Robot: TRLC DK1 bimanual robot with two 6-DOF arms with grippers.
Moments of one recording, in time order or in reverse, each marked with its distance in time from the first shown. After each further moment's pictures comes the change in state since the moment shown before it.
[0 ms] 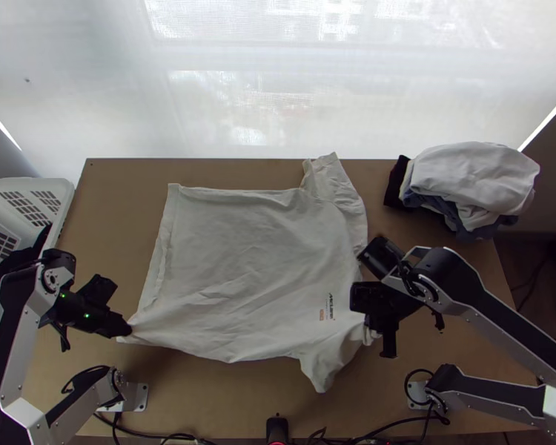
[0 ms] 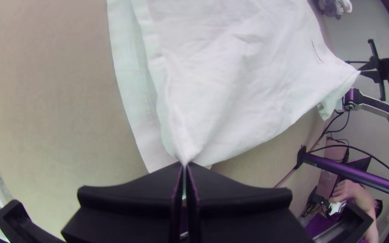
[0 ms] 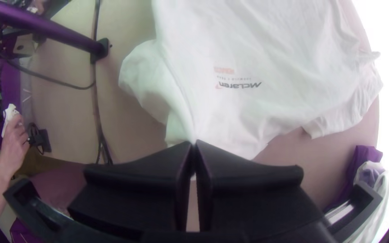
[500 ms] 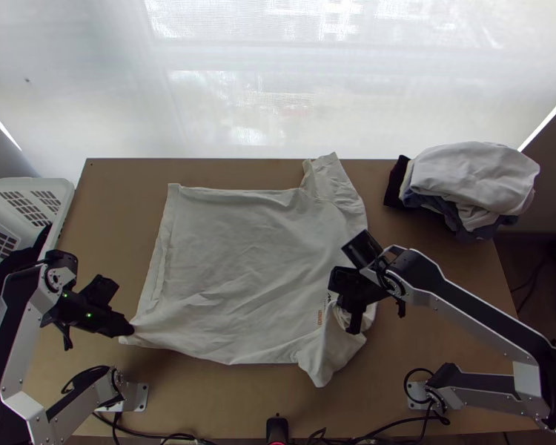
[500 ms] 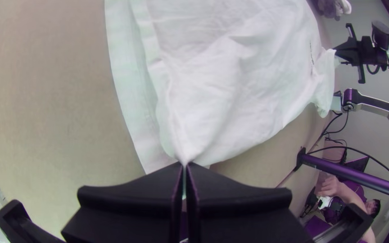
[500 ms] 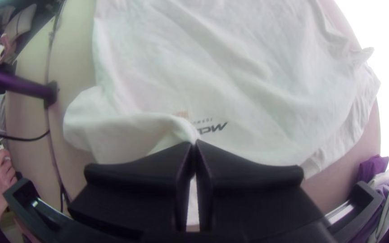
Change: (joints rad) left arm 0.006 0.027 -0.029 0.037 0.018 0.007; right arm -0.060 0.108 -0.214 0.515 -0.021 0.074
